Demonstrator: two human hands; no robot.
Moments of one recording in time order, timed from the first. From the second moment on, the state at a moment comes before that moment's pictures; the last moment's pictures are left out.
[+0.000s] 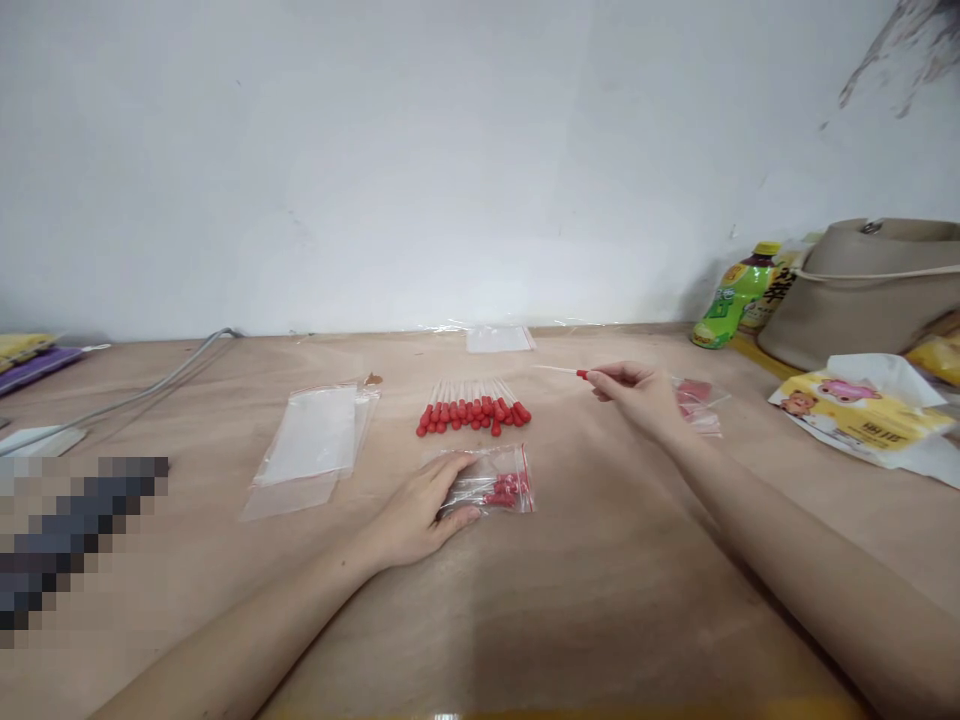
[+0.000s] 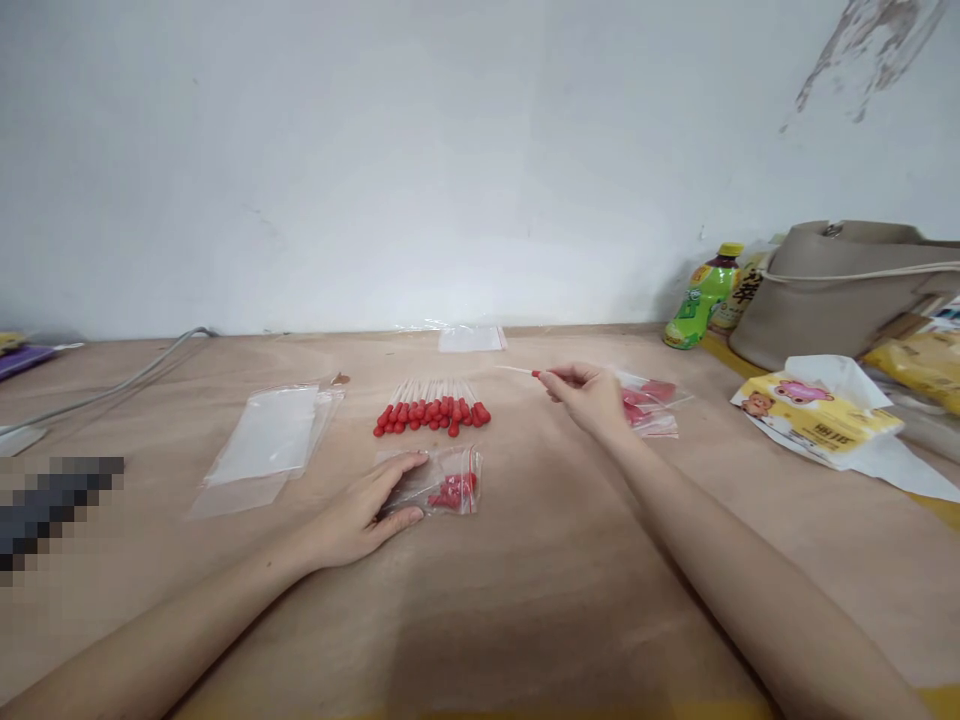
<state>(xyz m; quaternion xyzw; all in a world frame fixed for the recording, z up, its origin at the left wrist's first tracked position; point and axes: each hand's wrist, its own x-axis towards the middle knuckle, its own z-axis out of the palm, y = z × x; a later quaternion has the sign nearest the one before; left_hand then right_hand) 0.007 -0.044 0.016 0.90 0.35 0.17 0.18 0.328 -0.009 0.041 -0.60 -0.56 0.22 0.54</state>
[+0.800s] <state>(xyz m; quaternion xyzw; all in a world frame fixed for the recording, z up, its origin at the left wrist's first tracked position) 0.007 -0.044 0.015 0.91 0.35 0.17 0.18 0.277 0.005 -0.008 -0.56 -0.70 0.17 0.40</state>
